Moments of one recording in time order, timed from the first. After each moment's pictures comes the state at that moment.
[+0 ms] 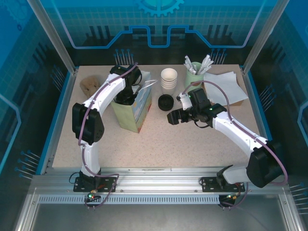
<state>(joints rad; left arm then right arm) -0.35 2.02 1.92 -1.46 0.00 -0.16 0.47 1.36 1.03 -0.56 -0.31 0.18</state>
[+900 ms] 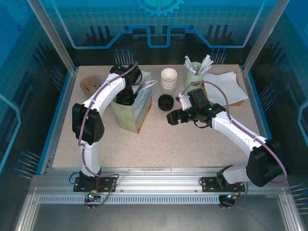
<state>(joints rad) -0.35 2.02 1.93 -1.47 0.00 -0.16 0.48 1.37 1.03 -0.56 -0.31 0.18</state>
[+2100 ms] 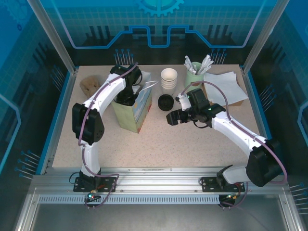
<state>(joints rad) -0.35 2.02 1.92 -1.46 0.02 -0.16 0.49 1.37 1.03 -0.56 -0.31 0.18</state>
